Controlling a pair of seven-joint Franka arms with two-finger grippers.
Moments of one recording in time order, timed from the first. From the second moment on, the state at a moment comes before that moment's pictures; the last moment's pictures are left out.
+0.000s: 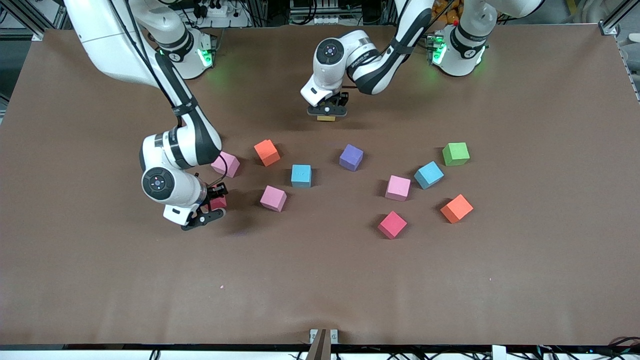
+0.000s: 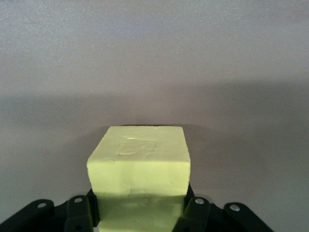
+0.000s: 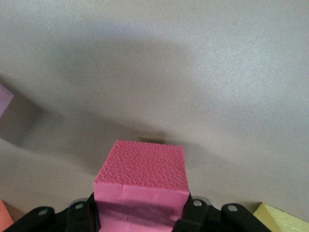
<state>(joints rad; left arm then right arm) -0.79 0.43 -0.33 -2.15 -0.06 2.51 -1.00 0.29 0.54 -0.01 -1.82 0.05 2.18 -0.13</state>
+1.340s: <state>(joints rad) -0.67 0.38 -0.16 -2.02 -0.06 2.37 -1.02 0.33 0.44 0.08 -1.82 0.05 2.09 -0.42</state>
